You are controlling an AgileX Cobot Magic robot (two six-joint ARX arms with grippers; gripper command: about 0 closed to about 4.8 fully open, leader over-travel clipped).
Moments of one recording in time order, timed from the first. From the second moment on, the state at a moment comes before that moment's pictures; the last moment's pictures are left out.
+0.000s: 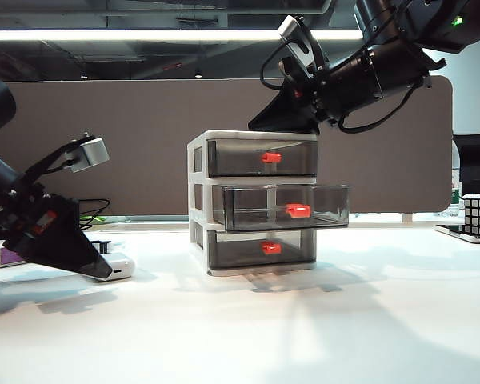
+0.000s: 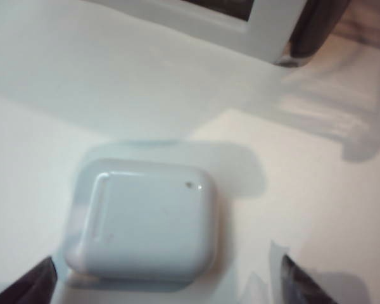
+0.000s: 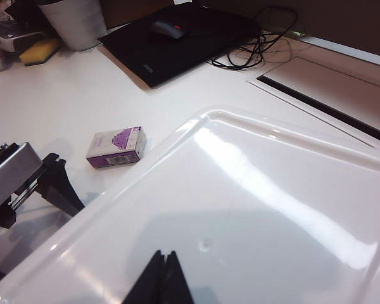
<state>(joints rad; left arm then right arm) -0.15 1.58 0.63 0.10 0.57 0.55 0.33 1.76 1.16 0.21 -0.70 -0.07</state>
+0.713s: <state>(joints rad) -0.15 1.68 0.69 0.16 0.55 0.64 0.33 1.76 1.15 0.21 -0.70 -0.07</state>
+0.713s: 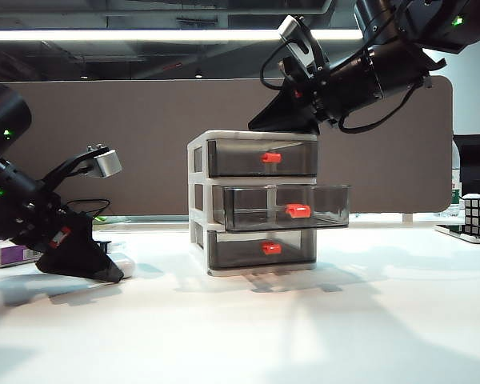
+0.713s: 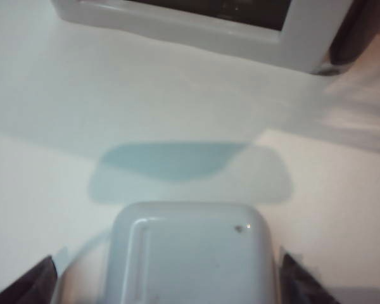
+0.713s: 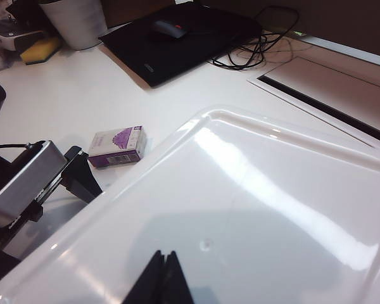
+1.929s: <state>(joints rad) -0.16 1.73 0.69 0.25 0.62 0.55 0.33 1.76 1.15 0.21 -0.70 -0.08</state>
